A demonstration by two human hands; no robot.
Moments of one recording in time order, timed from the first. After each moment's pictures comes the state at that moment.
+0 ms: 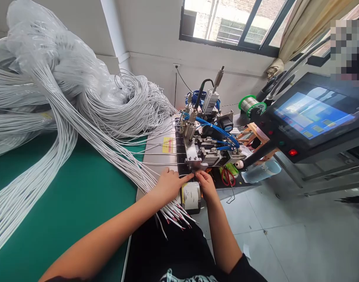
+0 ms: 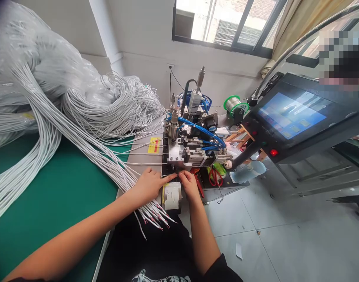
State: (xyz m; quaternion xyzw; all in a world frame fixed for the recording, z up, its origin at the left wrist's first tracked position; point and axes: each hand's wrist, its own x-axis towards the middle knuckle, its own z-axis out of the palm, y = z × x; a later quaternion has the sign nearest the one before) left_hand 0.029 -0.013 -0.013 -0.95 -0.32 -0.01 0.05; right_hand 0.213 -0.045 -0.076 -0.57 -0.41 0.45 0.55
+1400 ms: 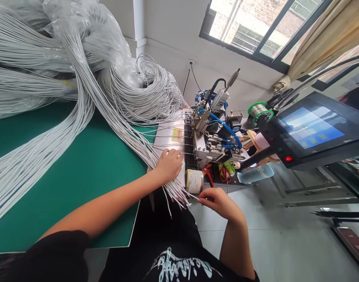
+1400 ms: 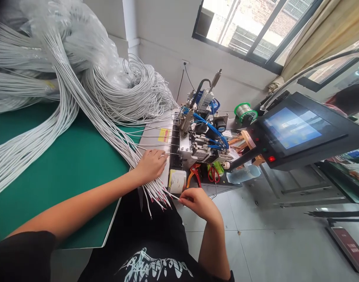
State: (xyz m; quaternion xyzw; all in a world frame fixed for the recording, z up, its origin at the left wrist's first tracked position) left_hand 0.005 -0.011 -0.016 -0.90 -0.39 -0.19 0.04; right_hand 0.222 -0.134 0.005 -0.59 -0.72 0.36 0.11
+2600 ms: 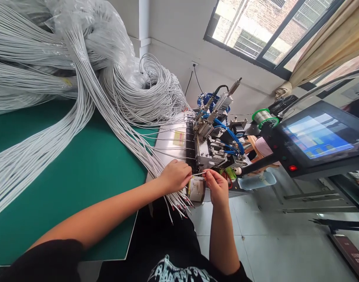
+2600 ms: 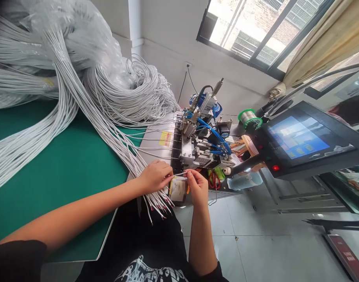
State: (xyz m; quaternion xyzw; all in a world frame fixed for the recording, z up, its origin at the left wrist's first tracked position) left_hand 0.012 -0.019 -0.009 -0.92 -0.30 -0.22 -0.11; right_hand 0.203 -0.081 -0.024 -0.59 -0.42 0.39 0.56
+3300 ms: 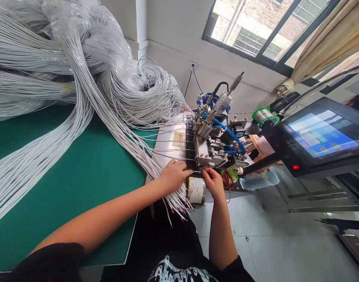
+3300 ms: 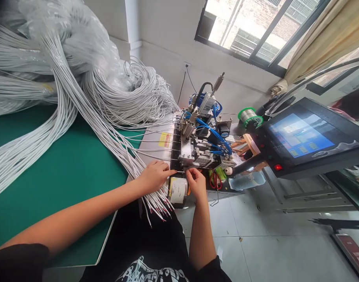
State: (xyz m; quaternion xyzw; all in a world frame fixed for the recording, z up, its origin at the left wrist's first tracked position) left_hand 0.013 -0.012 -0.019 -0.93 -0.32 -0.16 -0.04; right_hand 0.227 -0.055 -0.046 -0.66 -0.56 0.28 0.42
